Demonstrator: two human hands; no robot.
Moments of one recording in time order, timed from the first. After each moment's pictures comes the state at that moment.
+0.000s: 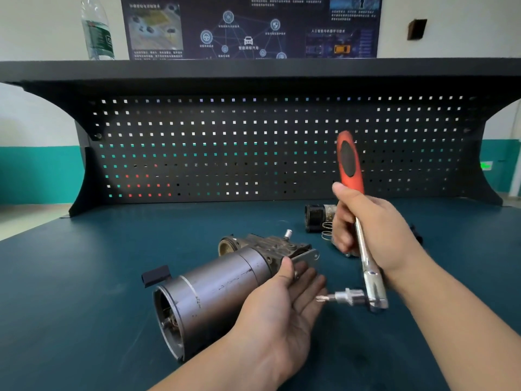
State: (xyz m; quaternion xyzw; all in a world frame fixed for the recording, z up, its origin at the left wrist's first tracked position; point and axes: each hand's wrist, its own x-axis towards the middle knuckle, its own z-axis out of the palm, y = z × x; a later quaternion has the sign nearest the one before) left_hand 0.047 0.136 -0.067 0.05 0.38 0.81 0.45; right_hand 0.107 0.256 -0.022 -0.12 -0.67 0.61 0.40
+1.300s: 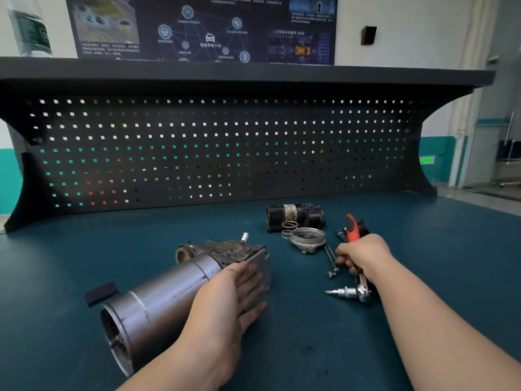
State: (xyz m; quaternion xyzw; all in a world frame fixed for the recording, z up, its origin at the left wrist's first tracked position) left_hand 0.041 0.137 -0.065 0.14 0.52 0.75 0.39; right_hand 0.131 0.375 -0.083 -0.55 -0.60 0.47 0.34
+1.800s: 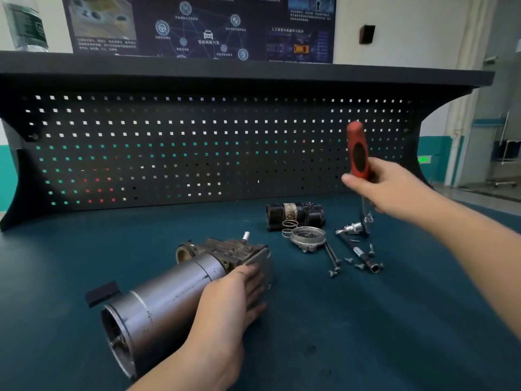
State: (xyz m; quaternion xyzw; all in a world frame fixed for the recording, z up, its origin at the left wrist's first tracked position) left_hand 0.042 0.138 -0.069 0.15 0.54 0.74 0.36; right_hand 0.177 0.347 0.022 -0.30 -0.85 0.20 0.40
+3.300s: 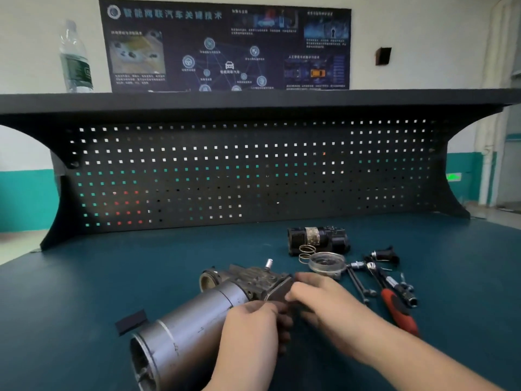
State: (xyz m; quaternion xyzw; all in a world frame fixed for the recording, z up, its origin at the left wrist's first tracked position) left_hand 0.037 0.141 -0.059 0.19 0.63 0.69 0.30; right_hand 0.091 0.253 -0.074 -0.23 -0.71 0.62 0.23
